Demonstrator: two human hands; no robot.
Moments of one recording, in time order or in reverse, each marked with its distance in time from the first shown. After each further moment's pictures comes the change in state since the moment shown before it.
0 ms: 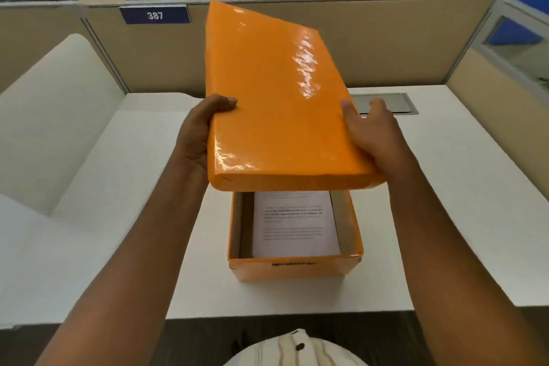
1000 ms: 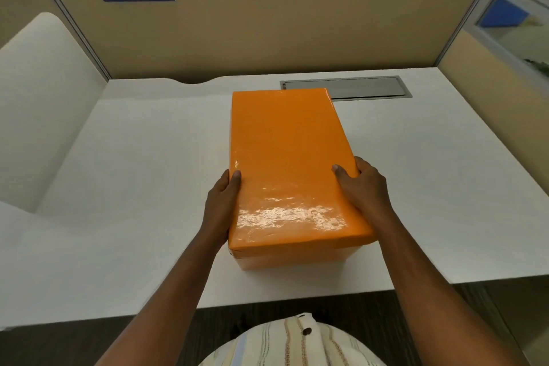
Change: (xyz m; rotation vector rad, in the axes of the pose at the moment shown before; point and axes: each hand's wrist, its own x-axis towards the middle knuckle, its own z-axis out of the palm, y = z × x) left_hand -0.031 -0.132 -0.060 0.502 0.319 -0.113; right_hand -0.037 0.101 0.074 0.002 -0.009 0.094
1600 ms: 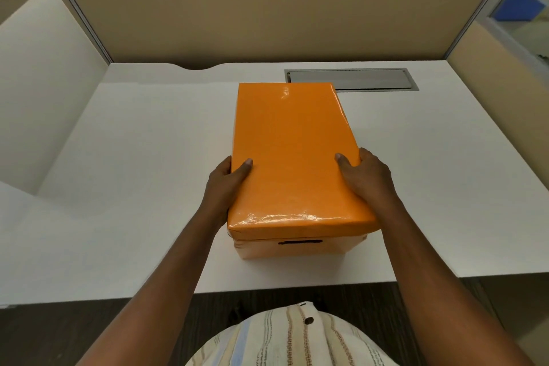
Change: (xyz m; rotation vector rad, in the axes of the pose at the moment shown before) left_hand 0.008 0.009 -0.002 0.037 -0.047 -0.070; right_hand 0.010 -0.001 -0.001 -0.220 -0.028 0.032
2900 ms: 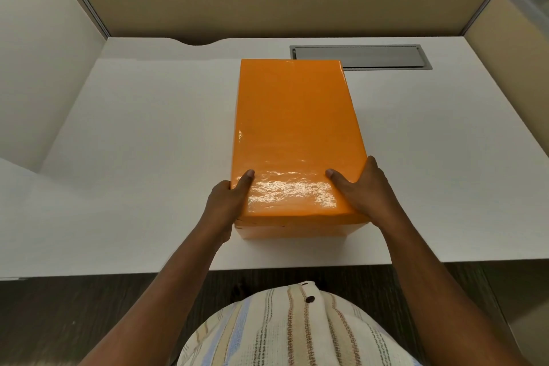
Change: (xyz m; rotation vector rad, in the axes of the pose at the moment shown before) left_hand -0.034 -0.032 0.011 0.099 0.099 -0.242; right_hand -0.034 0.025 0.022 0.077 -0.110 0.030
